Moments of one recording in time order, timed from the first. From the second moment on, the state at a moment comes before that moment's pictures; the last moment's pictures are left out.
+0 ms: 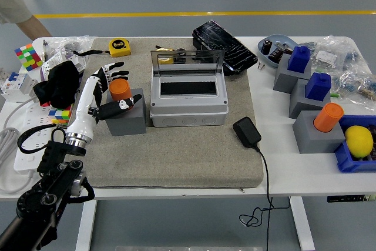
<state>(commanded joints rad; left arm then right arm) -0.29 0.00 -1.29 -0.91 1.37 0.14 -0.57 0.04 -0.08 1.60 0.18 -1.43 0.00 -0.16</state>
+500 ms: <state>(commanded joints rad) -0.32 0.00 -1.30 -0.88 1.41 0.12 -0.52 0.04 -0.08 1.59 0.18 -1.43 0.00 -0.16</state>
